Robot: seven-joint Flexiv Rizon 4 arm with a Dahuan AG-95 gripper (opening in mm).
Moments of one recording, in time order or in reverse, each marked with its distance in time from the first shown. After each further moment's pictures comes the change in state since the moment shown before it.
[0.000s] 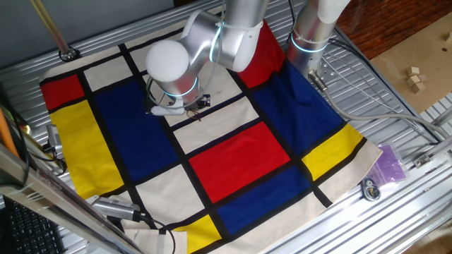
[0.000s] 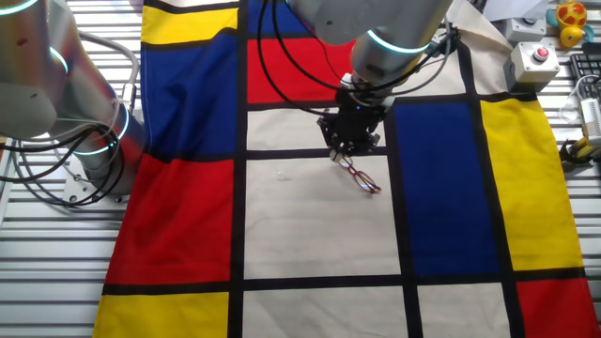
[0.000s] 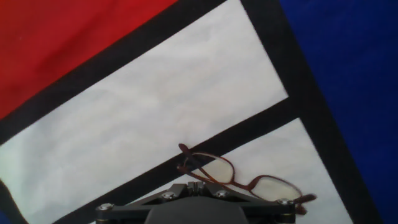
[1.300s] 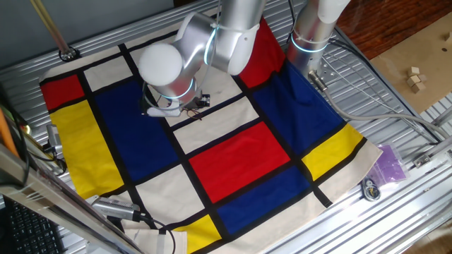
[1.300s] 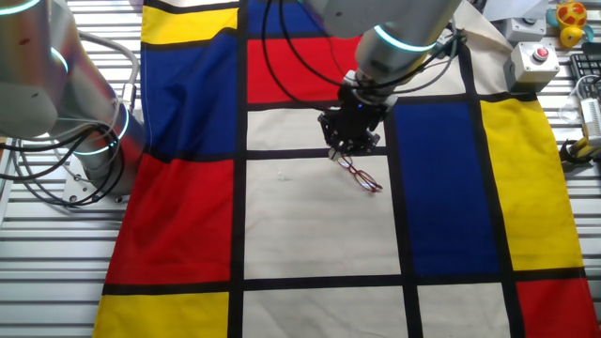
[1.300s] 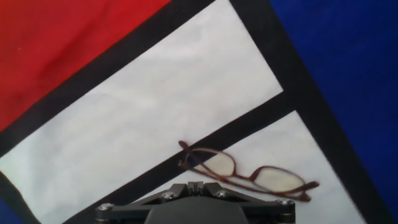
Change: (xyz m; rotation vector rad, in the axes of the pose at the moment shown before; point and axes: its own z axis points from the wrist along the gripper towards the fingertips) arm 0.007 0.008 -0.003 -0.034 0.016 0.051
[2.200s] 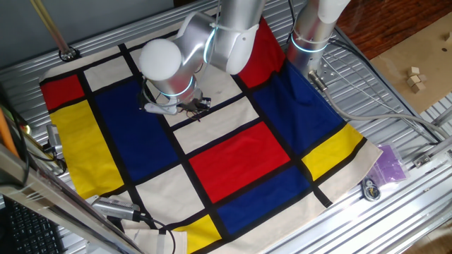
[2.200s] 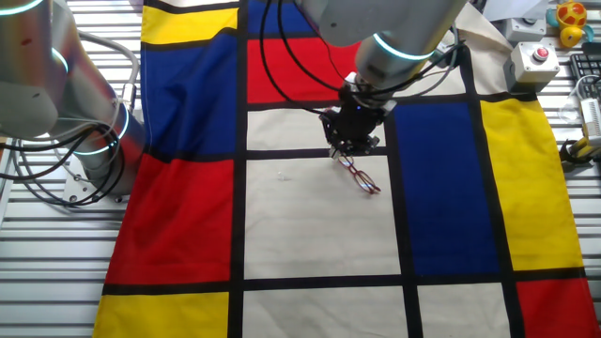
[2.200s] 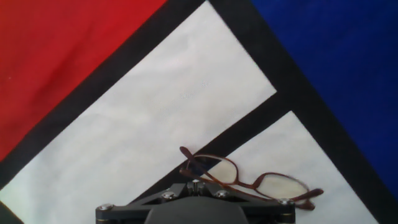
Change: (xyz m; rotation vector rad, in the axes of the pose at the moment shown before) arm -0.017 -0.005 0.003 -0.020 -0.036 0.088
